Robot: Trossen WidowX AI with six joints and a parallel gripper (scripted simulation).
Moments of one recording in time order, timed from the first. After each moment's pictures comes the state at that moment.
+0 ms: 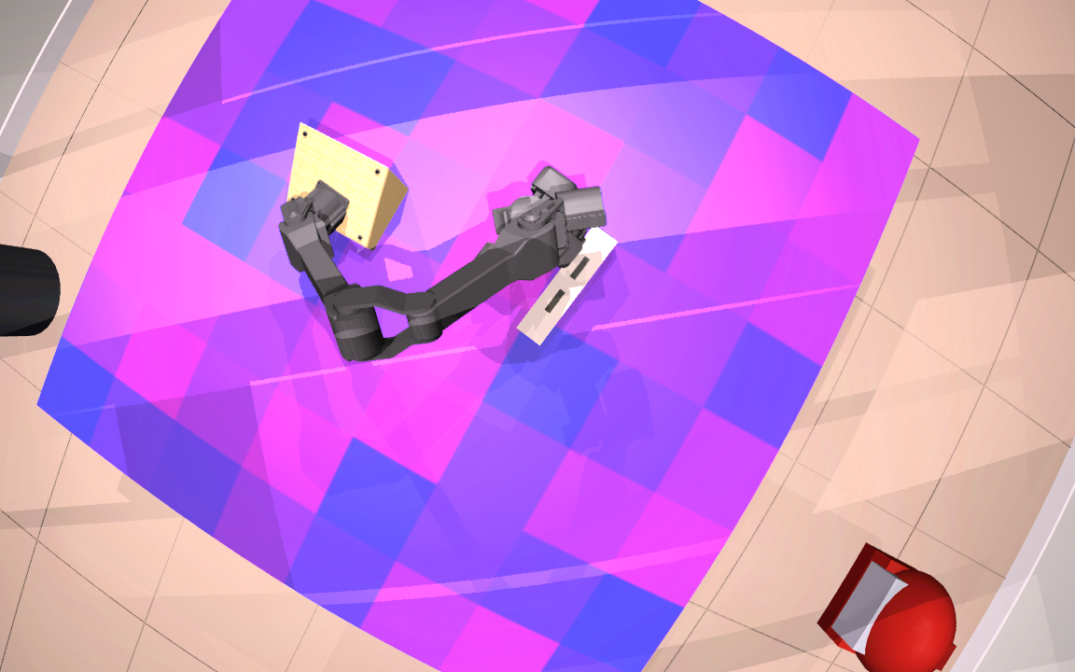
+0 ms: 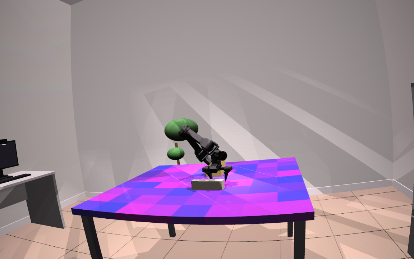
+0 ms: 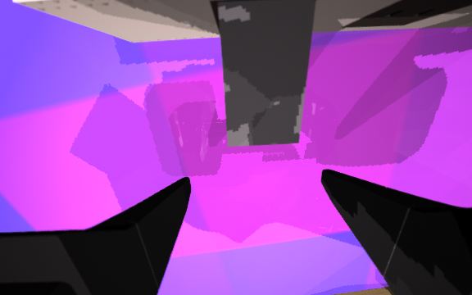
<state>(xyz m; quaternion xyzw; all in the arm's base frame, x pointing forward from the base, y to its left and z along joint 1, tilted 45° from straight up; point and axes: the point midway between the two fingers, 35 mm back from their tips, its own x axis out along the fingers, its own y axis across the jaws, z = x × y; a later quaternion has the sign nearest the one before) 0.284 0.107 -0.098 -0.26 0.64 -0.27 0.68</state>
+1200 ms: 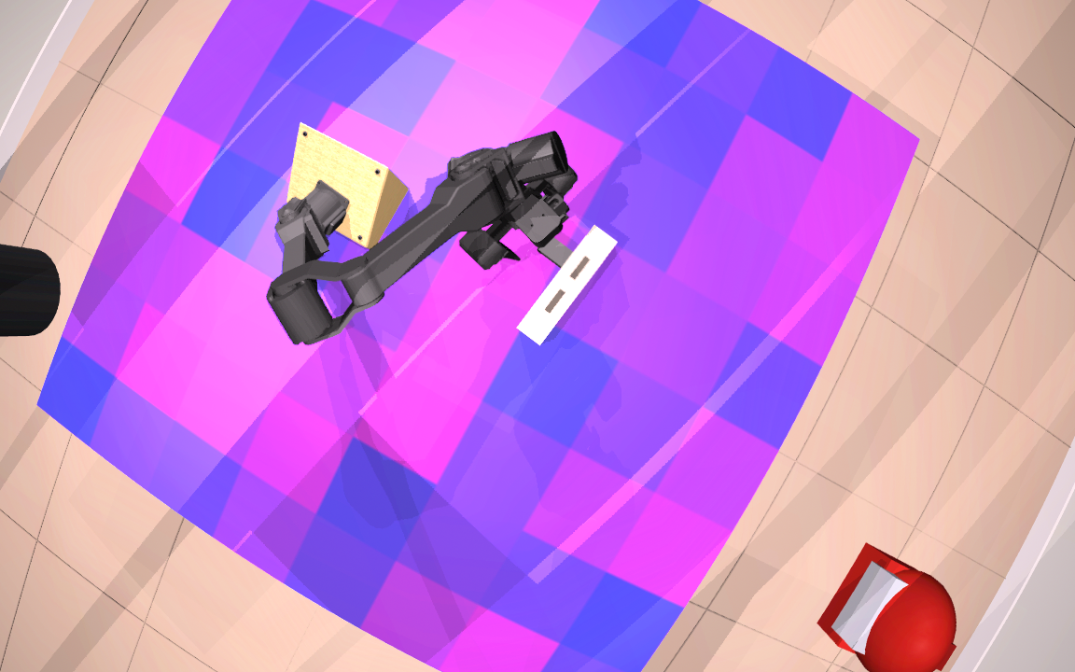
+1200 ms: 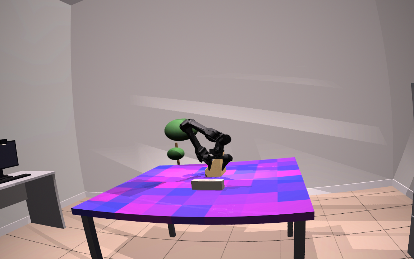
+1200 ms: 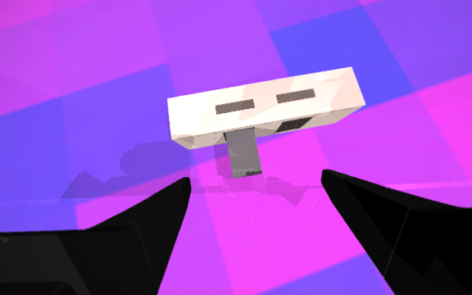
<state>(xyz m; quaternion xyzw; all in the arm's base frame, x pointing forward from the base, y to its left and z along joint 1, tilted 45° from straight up) 0.288 0.162 -0.044 -0.29 0.39 -0.22 0.85</state>
